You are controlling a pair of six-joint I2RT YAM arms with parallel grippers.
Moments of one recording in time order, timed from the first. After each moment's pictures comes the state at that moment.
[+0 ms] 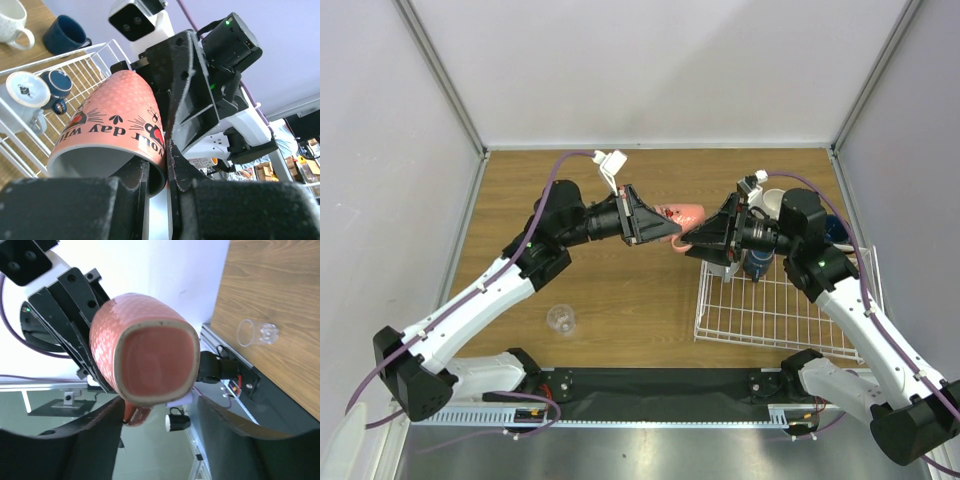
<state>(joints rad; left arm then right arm) -0.73 1.16 1.12 0.03 0.55 -0.91 0.43 0.97 0.97 -0.20 -0.84 1.20</state>
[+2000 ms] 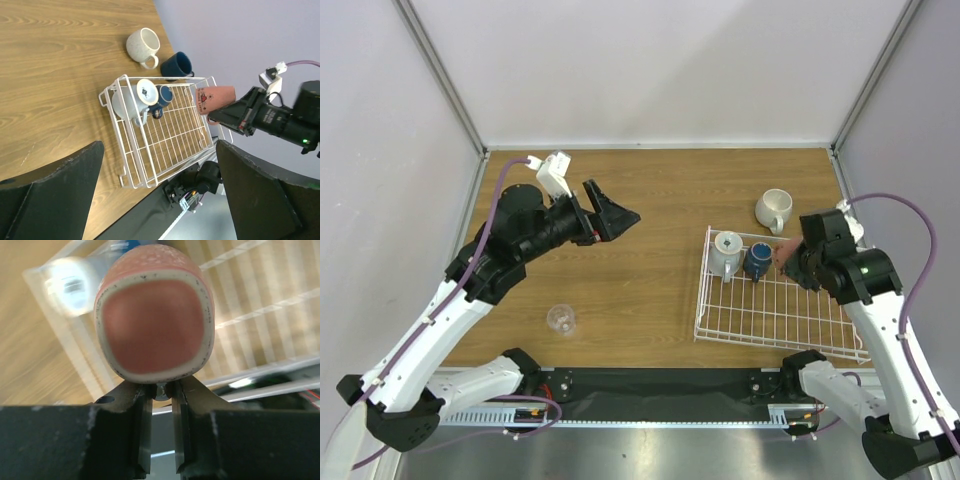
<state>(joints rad) -0.66 0.98 1.25 -0.52 0.13 -0.75 0.29 0.90 1.20 -1.21 0.22 0.86</state>
